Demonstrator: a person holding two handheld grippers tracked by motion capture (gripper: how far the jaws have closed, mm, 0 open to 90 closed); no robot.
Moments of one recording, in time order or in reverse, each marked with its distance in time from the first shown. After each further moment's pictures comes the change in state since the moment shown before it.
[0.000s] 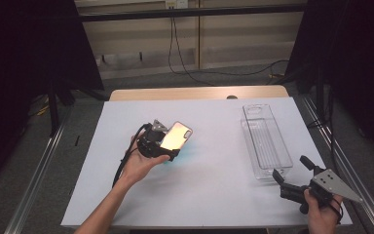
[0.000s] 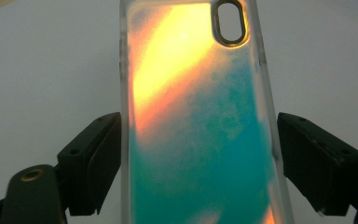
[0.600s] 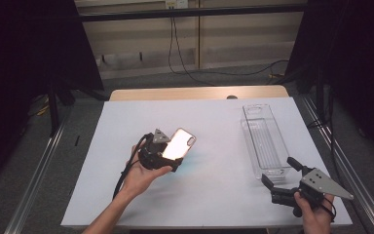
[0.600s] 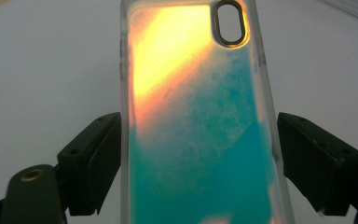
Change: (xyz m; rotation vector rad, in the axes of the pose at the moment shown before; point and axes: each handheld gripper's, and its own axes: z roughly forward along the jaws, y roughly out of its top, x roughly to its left) left arm -0.031 -0.014 -0.015 -0.050 0.000 0.010; right arm 0.028 0.015 0.003 0.054 0.117 -0.015
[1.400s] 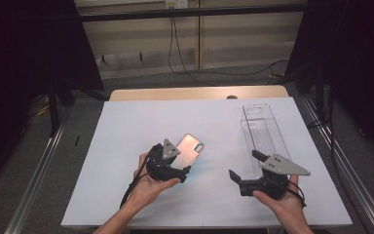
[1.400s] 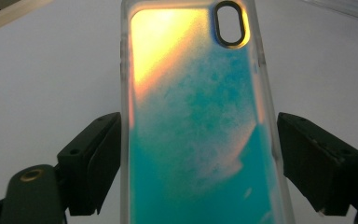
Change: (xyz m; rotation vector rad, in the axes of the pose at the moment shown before) left arm -0.037 -0.010 0.006 -0.055 0.041 0.078; right arm 0.053 0.035 0.057 0.141 0.151 -0.022
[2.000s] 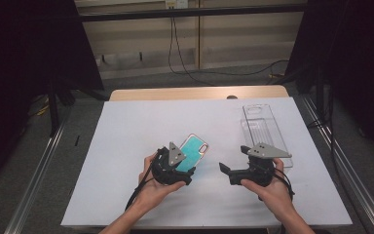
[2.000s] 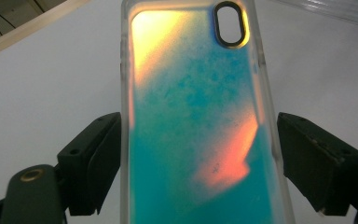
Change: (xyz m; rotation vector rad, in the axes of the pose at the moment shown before) left arm -0.016 -0.001 0.004 -0.045 0.043 0.034; right arm -0.005 0.008 0.037 0.111 0.036 0.072
